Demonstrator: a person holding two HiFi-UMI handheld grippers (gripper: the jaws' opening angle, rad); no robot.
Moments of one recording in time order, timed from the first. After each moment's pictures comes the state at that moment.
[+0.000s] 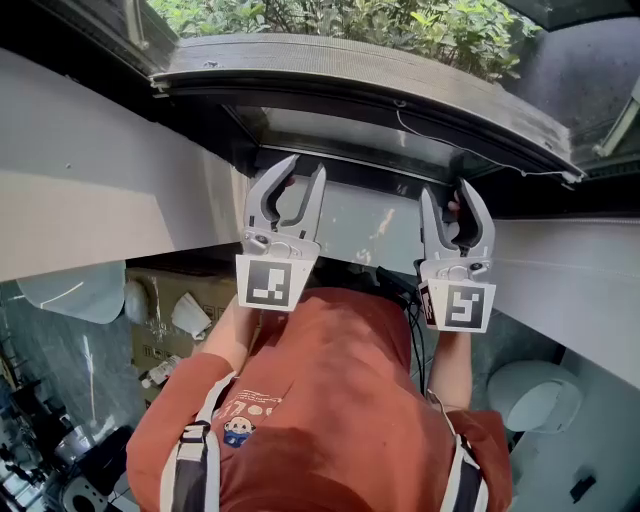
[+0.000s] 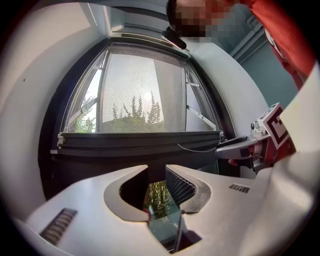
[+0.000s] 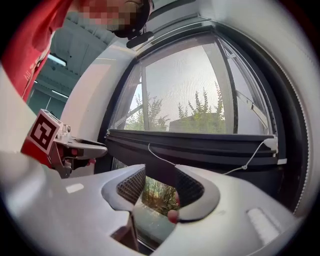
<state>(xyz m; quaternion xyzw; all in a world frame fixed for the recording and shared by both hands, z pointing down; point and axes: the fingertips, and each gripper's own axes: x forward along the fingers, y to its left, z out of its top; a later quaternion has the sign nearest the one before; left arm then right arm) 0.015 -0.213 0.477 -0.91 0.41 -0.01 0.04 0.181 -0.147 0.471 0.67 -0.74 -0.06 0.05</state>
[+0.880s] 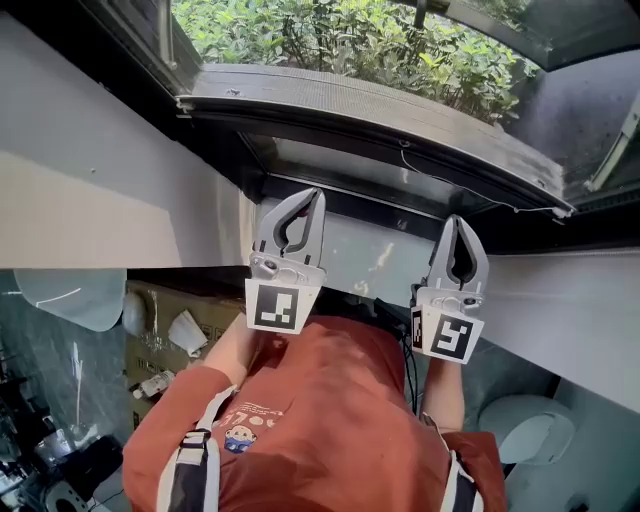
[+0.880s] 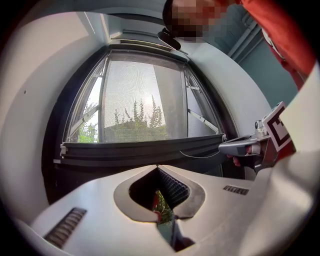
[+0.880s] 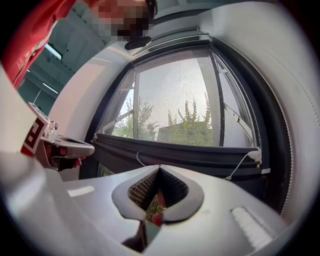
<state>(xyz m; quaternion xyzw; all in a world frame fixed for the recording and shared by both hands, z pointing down) 0.014 -0.210 0.463 -0.90 0.42 0.00 0.06 0.196 -0.141 0.453 0.72 -0.69 -0.10 0.02</state>
